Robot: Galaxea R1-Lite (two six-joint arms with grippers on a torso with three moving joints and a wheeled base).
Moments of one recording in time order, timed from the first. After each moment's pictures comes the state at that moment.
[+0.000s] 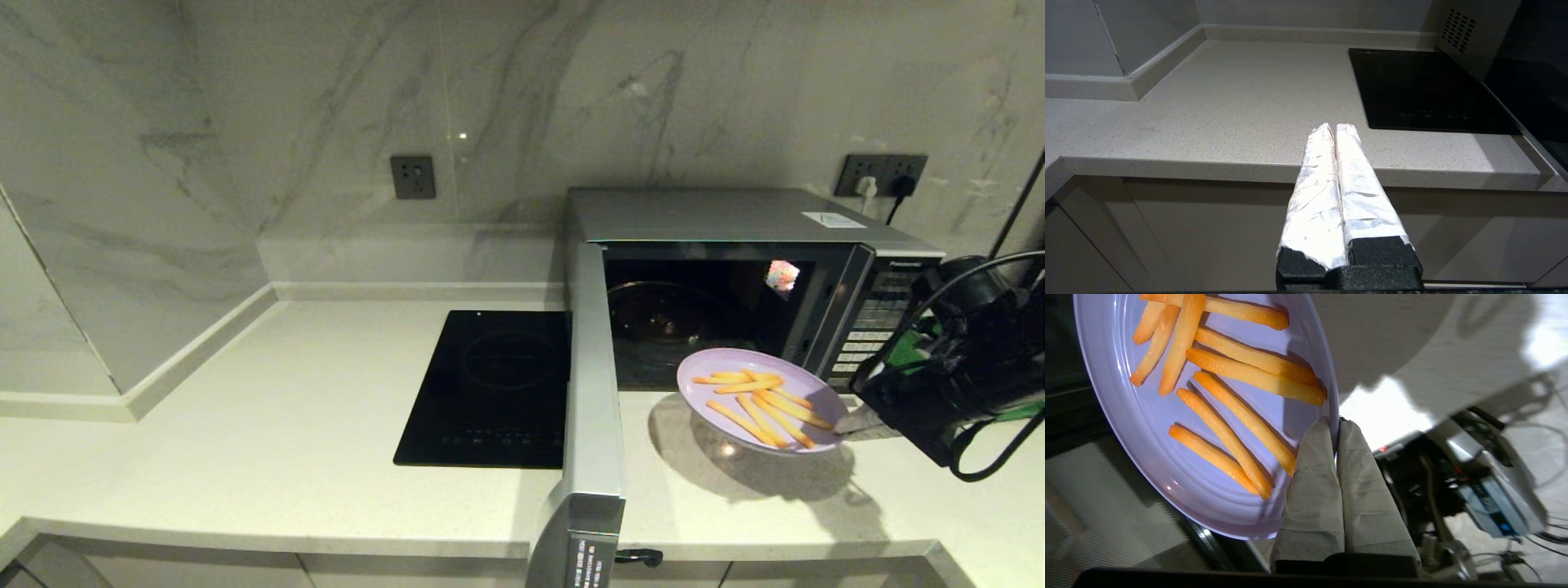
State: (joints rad) left arm 0.00 0.00 0.00 -0.01 0.01 -0.05; right arm -0.09 1.83 -1.21 0.49 0.20 0.79
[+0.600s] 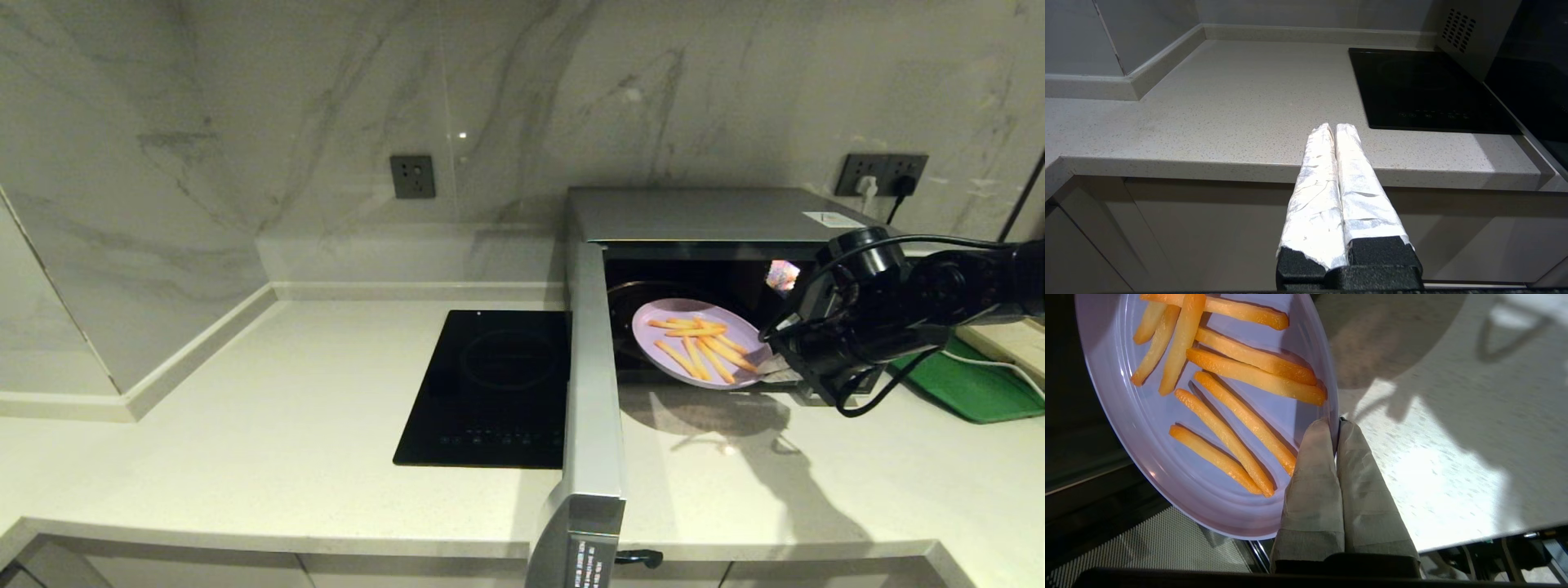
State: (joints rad) left arm 0.00 0.00 0.00 -0.01 0.01 -0.05; right arm 0.05 2.04 -1.46 0.35 0.15 0.99
